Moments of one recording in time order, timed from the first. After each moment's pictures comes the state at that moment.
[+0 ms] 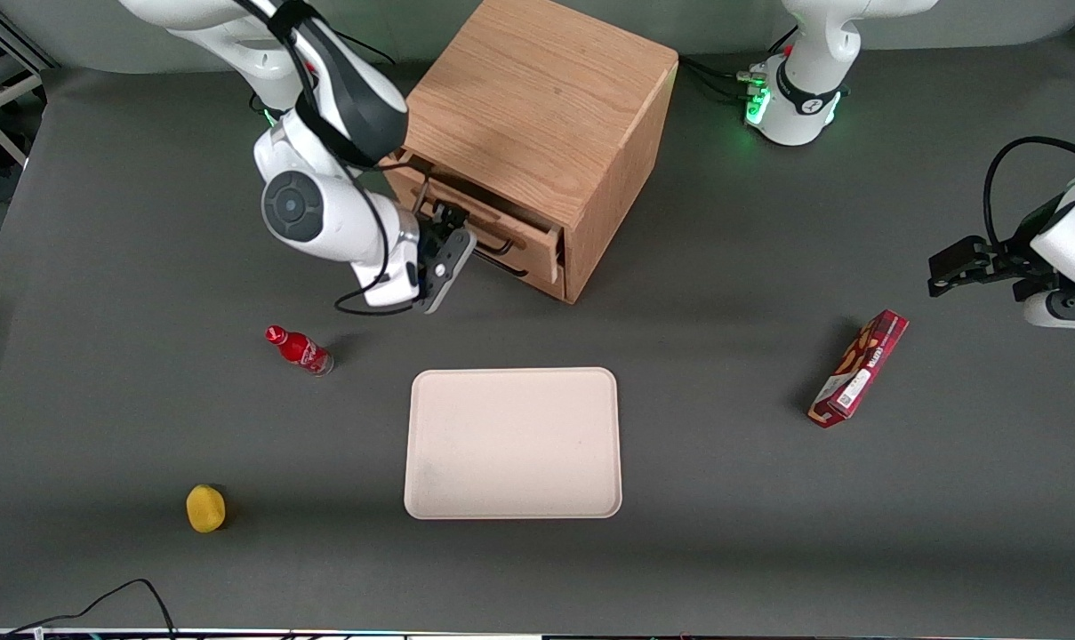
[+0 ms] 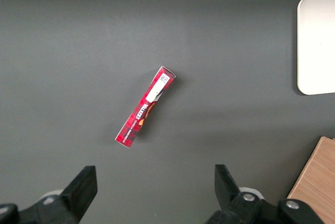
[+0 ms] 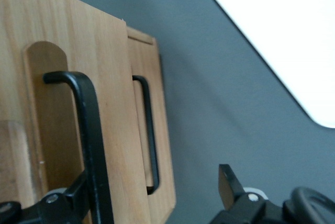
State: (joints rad) arm -0.03 0.27 0.60 -1.88 0.25 2.00 -0.45
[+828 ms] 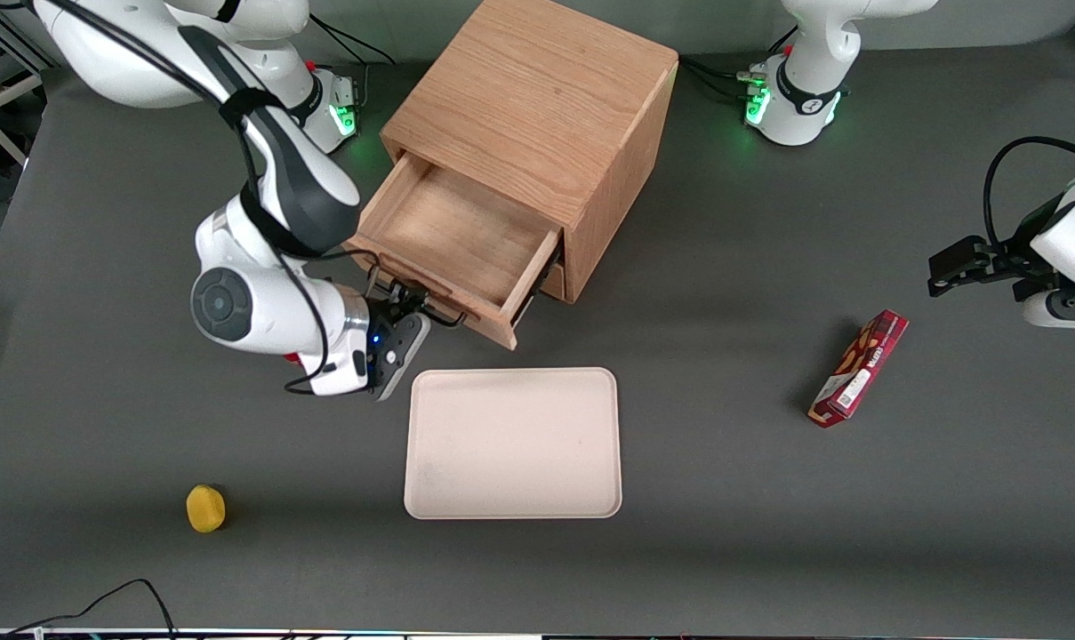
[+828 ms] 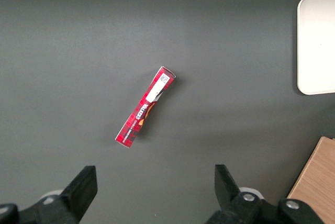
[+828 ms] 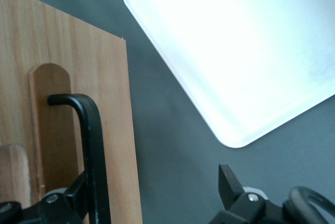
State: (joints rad) arm -0.04 0.51 0.51 -1.56 0.11 1.92 -0.53
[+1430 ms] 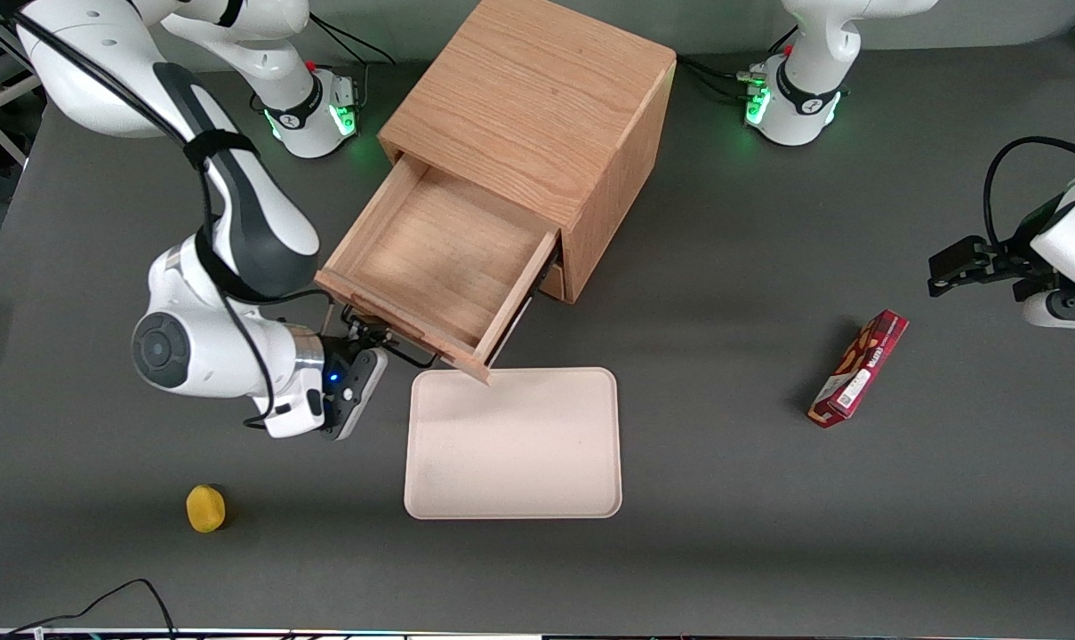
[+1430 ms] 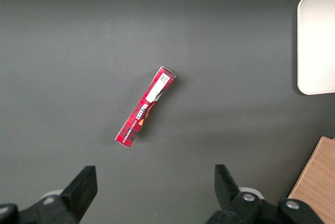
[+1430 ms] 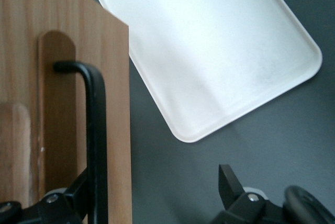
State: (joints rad) arm -0.04 0.57 0.41 -1.44 0.11 1.87 -0.71
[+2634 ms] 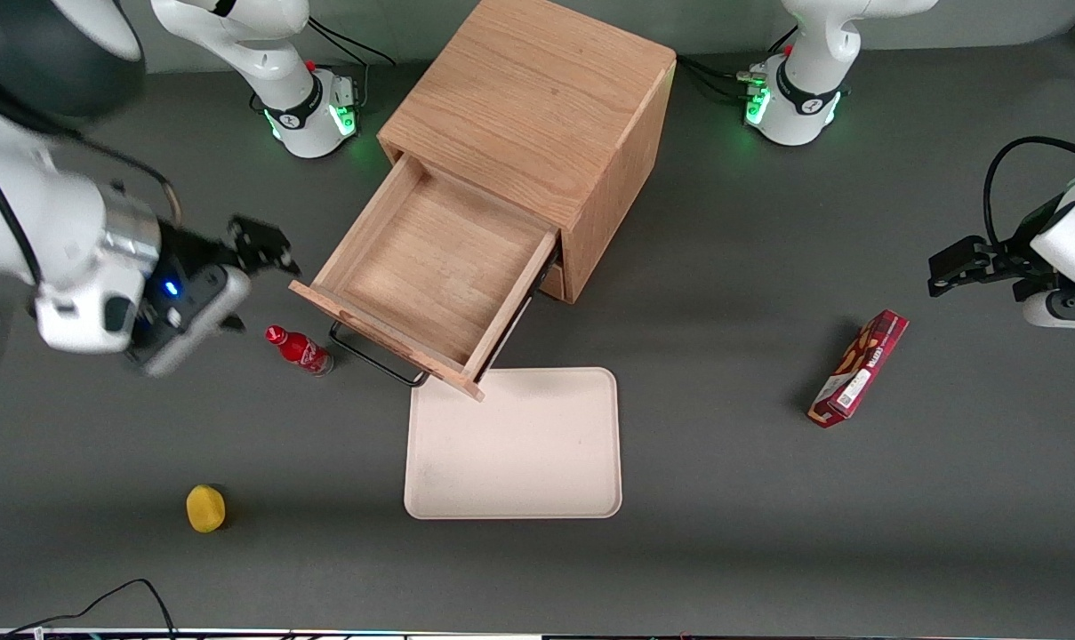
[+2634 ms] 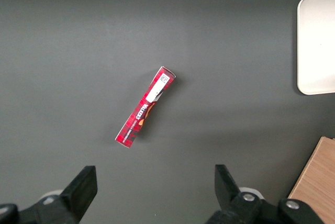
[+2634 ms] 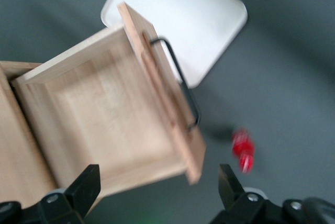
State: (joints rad) arm -0.03 0.34 0.38 -1.10 0.11 1.33 -0.18
